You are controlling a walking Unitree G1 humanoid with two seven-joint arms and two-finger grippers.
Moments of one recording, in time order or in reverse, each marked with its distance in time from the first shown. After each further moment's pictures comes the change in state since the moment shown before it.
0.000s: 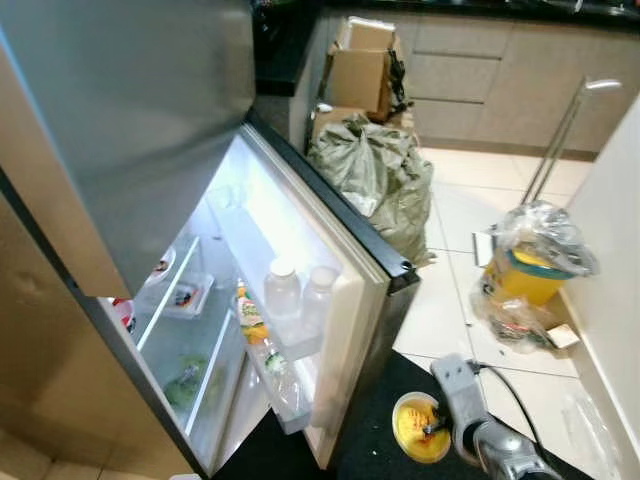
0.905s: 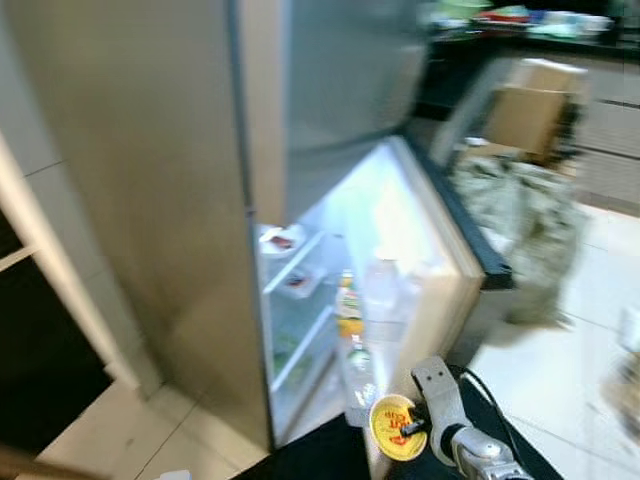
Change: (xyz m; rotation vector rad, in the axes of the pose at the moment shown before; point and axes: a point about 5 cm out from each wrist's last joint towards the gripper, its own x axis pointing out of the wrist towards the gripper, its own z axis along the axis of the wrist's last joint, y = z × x) left arm 0.000 0.002 0.005 -0.037 -0.029 0.018; right arm 0.008 0.019 0.021 0.085 -0.150 -0.006
